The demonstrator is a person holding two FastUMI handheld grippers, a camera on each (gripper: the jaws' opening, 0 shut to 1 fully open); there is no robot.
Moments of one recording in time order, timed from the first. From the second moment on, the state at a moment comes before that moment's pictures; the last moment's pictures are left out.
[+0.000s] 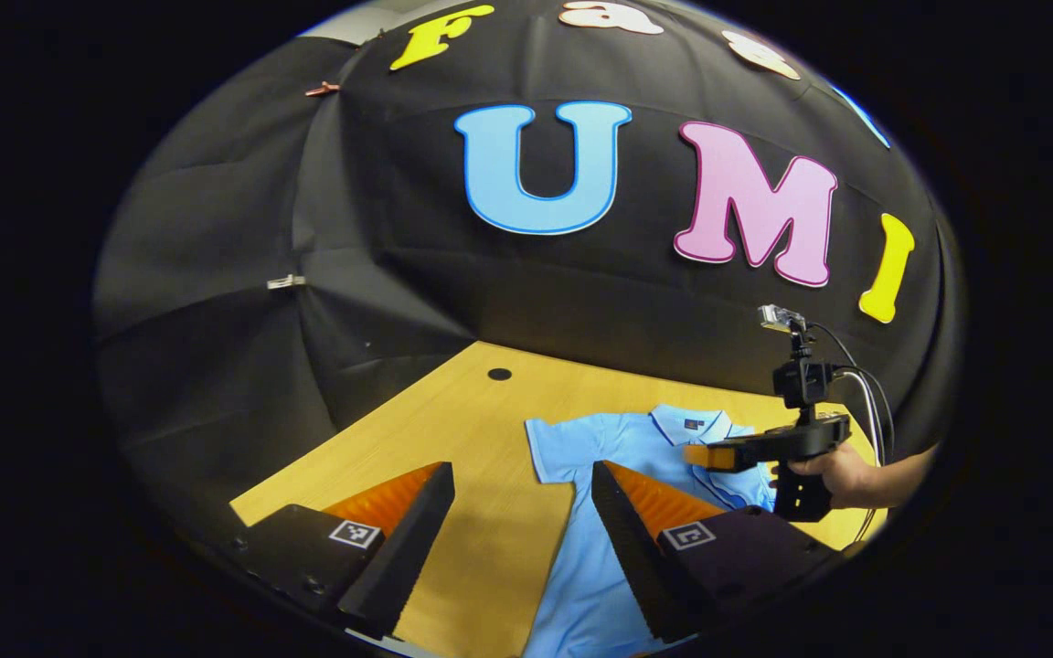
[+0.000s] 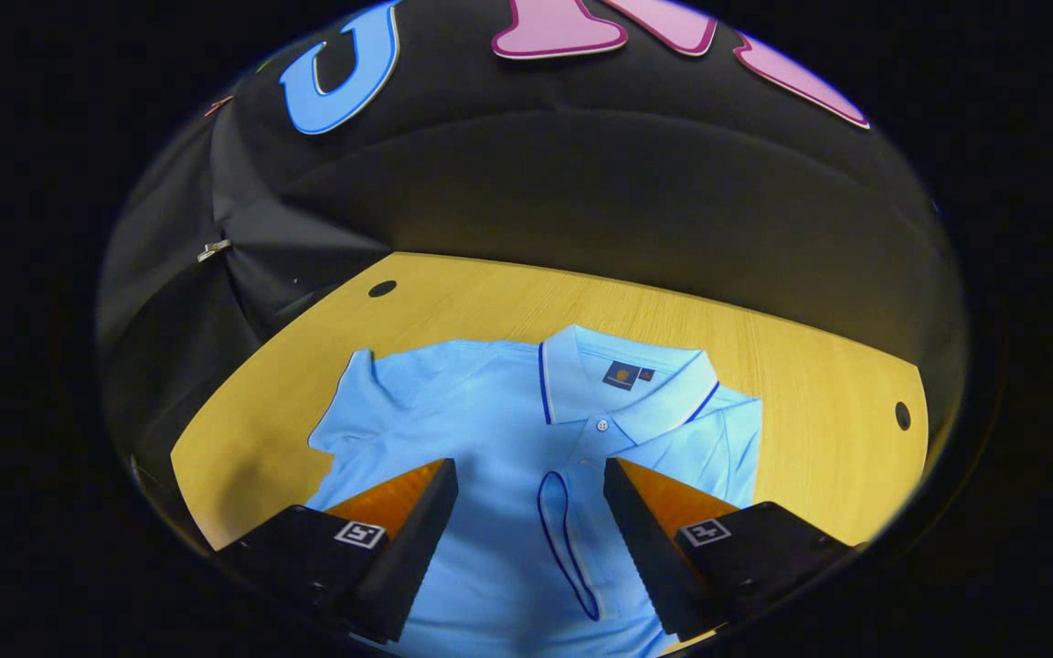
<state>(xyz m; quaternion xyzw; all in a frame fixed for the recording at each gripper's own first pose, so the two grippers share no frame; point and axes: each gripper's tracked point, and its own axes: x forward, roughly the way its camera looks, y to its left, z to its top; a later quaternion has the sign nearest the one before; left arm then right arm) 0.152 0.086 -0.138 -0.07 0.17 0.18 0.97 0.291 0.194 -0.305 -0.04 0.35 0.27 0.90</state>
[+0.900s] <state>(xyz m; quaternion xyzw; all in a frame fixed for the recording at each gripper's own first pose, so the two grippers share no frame) 0.423 0.160 -0.342 -0.04 0.30 0.11 0.95 0.252 -0.022 -0.275 -0.04 0.28 0.16 0.94</state>
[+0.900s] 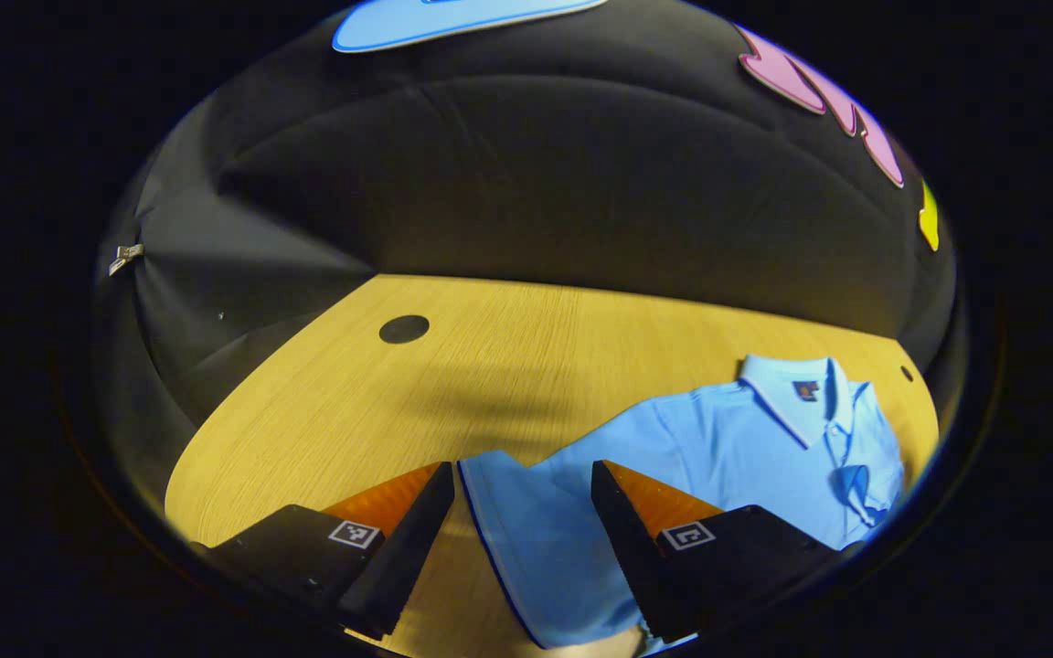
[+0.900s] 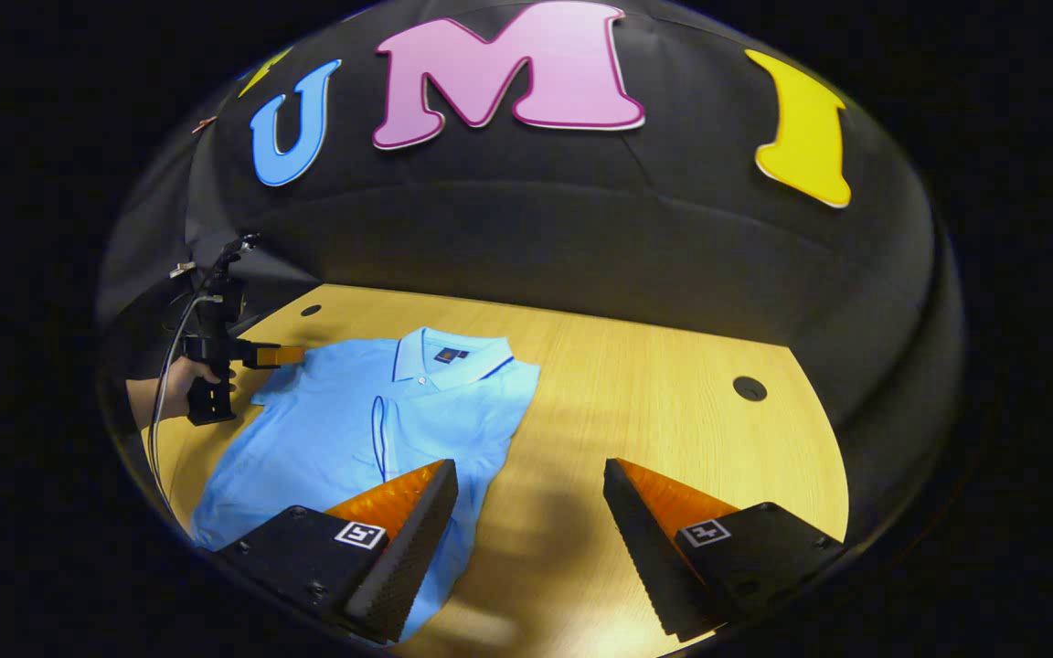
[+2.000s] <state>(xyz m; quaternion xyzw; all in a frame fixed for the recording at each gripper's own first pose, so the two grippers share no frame) 0.424 0.016 -0.253 -0.01 0.27 -0.04 0.96 0.229 -0.059 -0.272 0.01 0.30 0.11 0.95</state>
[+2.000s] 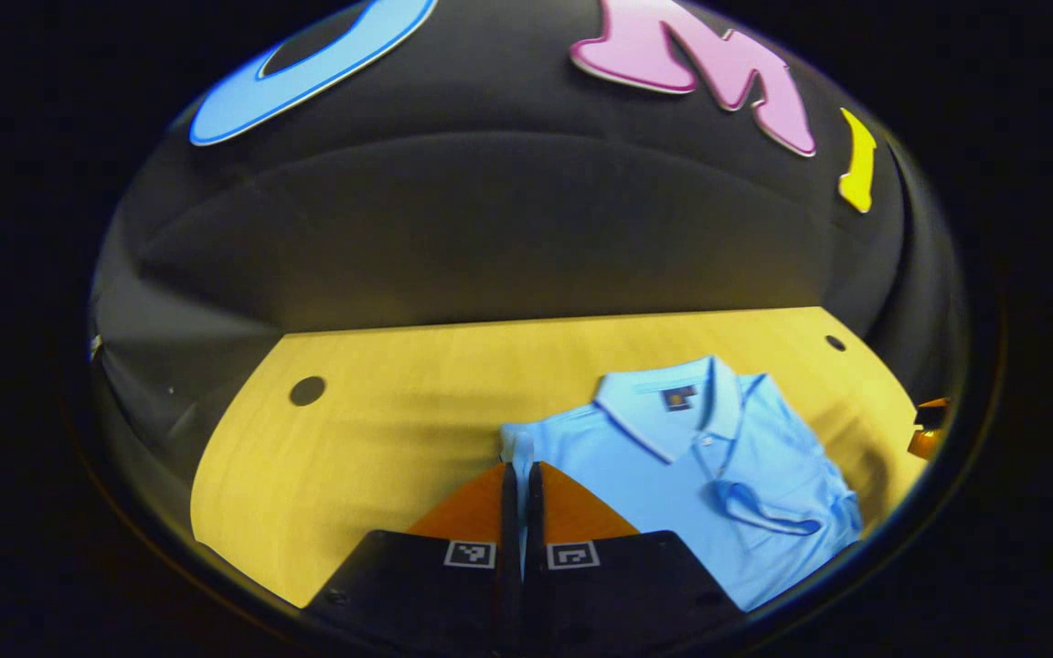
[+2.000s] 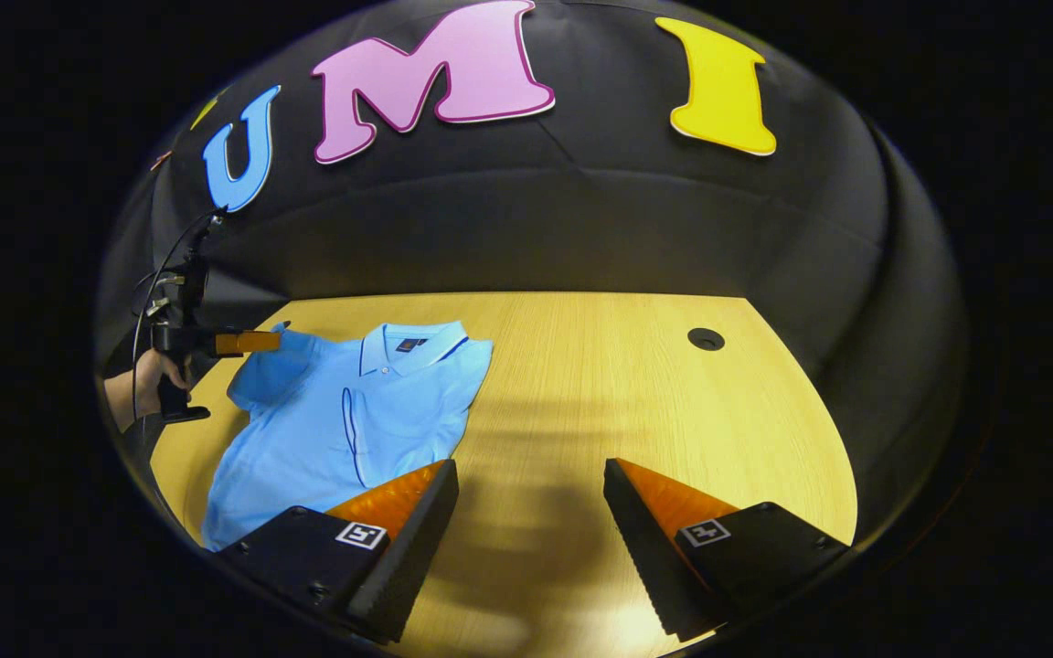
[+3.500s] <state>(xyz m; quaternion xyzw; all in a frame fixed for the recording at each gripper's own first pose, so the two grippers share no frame) 0.021 -0.010 -0.274 -0.02 0.32 -0.05 0.95 -0.014 0.063 -0.293 0.05 0.41 0.14 0.90</state>
